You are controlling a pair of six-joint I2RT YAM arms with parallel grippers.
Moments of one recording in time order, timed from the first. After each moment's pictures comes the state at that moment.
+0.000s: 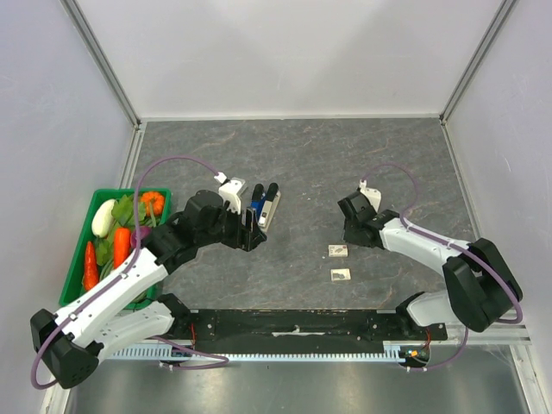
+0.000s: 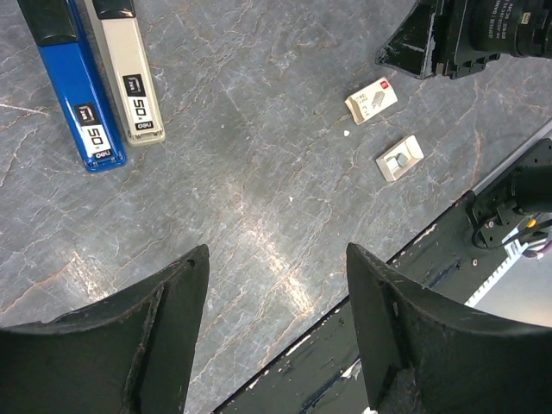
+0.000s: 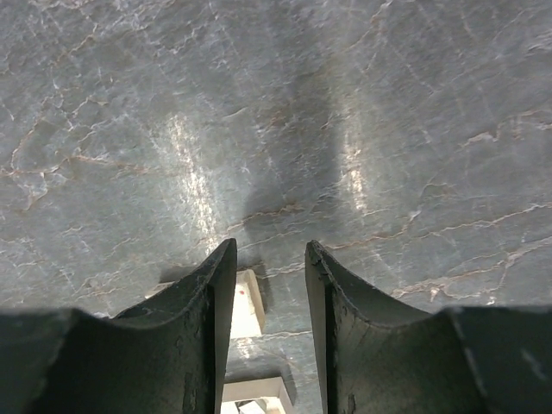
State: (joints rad) left arm -0.70 0.91 0.83 -0.52 0.13 -0.39; right arm 0.55 1.38 0.72 -0.44 0.33 0.69
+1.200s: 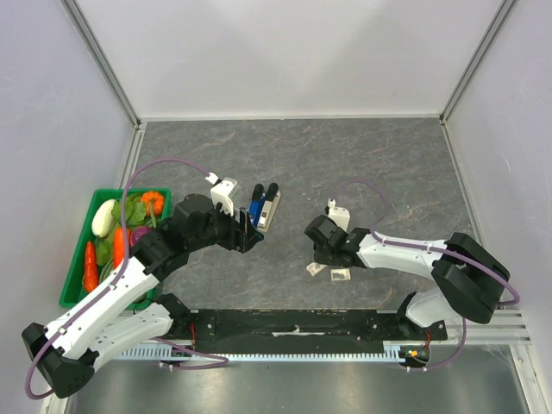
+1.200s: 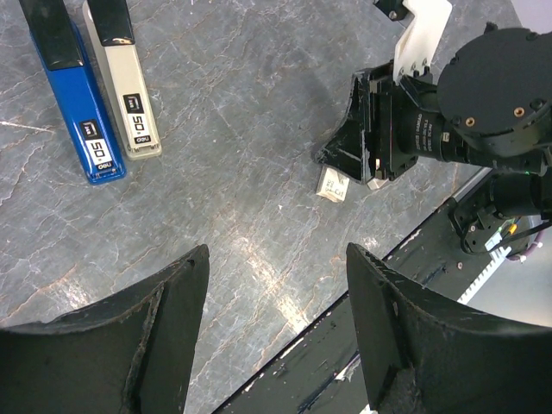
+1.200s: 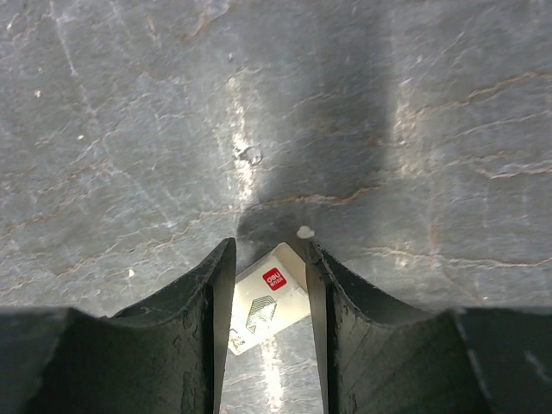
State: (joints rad) left arm -0.70 0.83 0.82 -0.53 0.13 -0.39; right arm 0.89 1.45 0.70 -0.36 0.31 0.95
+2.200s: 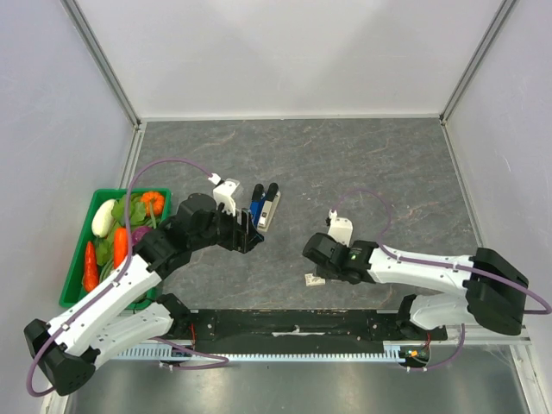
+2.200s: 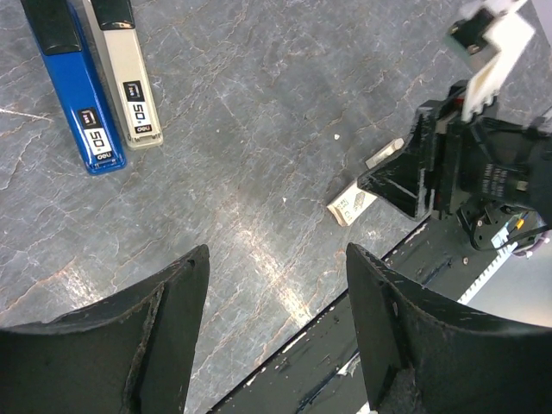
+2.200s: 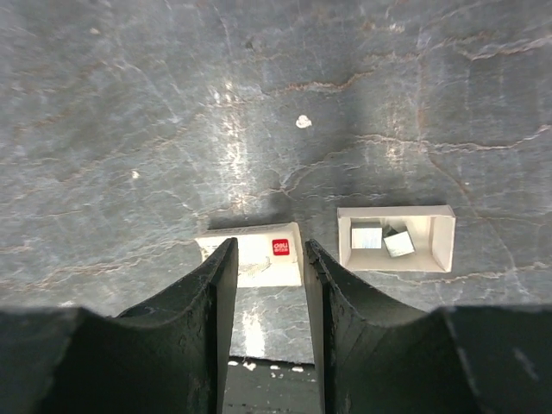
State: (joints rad) left arm -0.70 0.85 0.82 -0.54 0.13 -0.39; right arm 1.08 1.31 0.69 -0.55 0.39 1.11
